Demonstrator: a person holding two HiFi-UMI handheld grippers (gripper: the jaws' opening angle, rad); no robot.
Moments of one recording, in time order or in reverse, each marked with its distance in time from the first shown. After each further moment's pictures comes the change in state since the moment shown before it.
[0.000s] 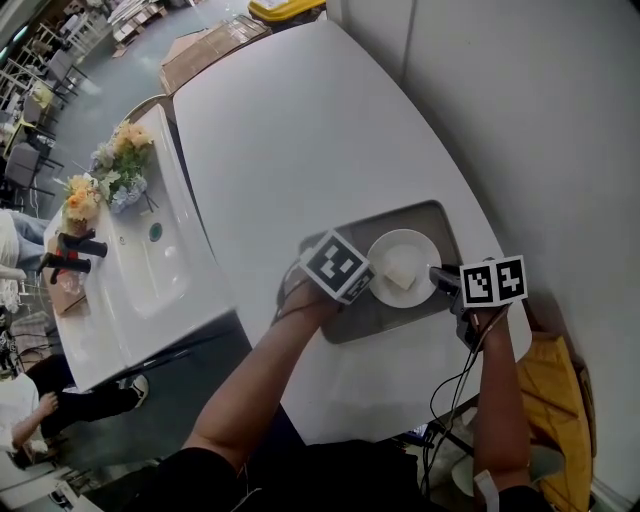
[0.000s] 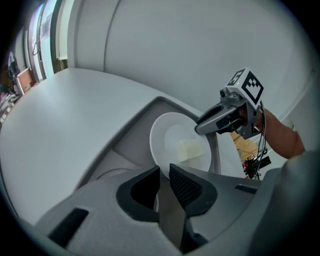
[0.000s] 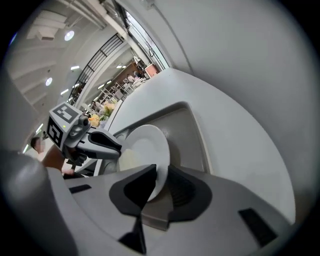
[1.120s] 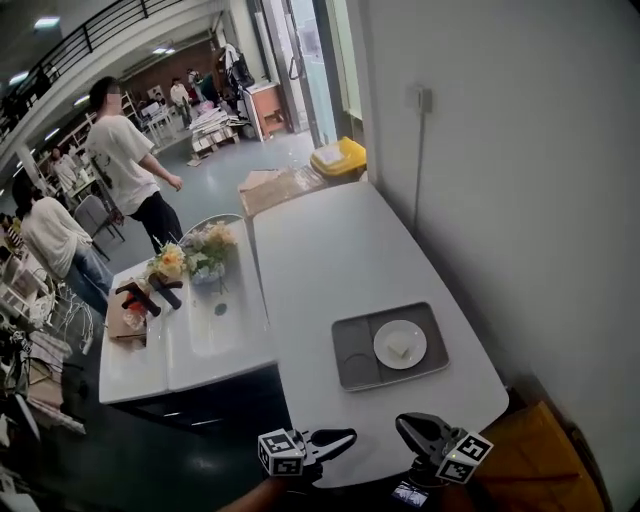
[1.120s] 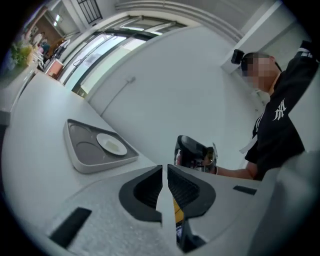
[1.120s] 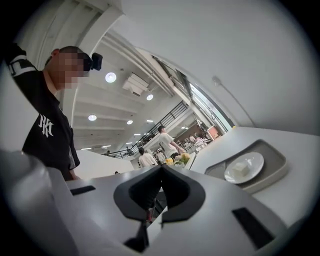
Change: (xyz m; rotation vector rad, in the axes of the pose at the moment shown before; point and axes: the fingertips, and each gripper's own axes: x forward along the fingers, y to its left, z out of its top) left arm -0.116 -0.249 -0.154 -0.126 -0.944 -0.297; right arm -0.196 0.207 -0.153 -0.315 -0.772 0.695
